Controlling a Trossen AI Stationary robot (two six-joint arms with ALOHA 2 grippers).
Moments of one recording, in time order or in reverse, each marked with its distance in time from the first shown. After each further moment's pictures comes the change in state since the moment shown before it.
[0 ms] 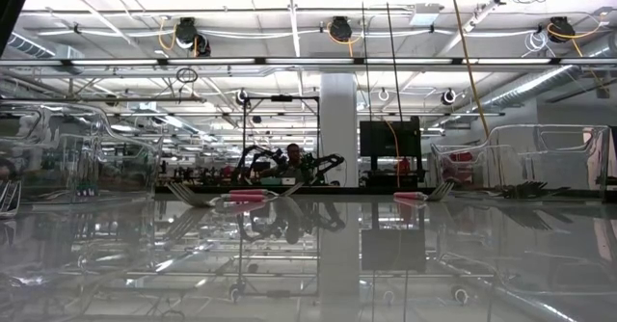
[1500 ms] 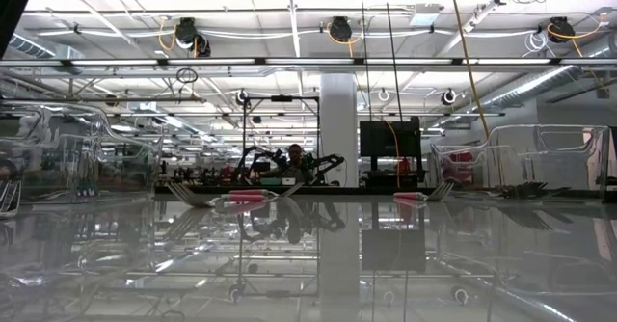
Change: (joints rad) left arm -0.073 0.025 0.000 0.056 -0.205 0.086; right arm -0.002 -0.002 0.000 -0.058 -0.026 0.055
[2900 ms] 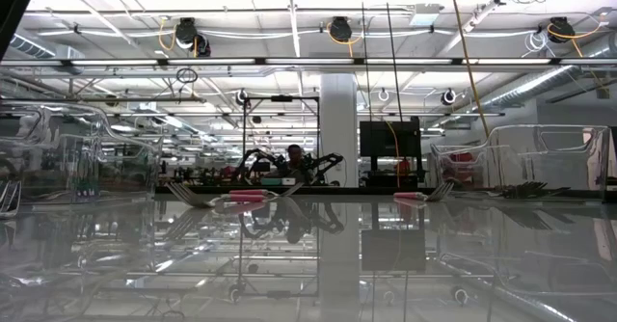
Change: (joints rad) left arm 0.095 -0.002 -0.001 -0.003 0.348 0.123; right arm -0.034 -0.099 0.002 -0.283 -0.055 -0.038
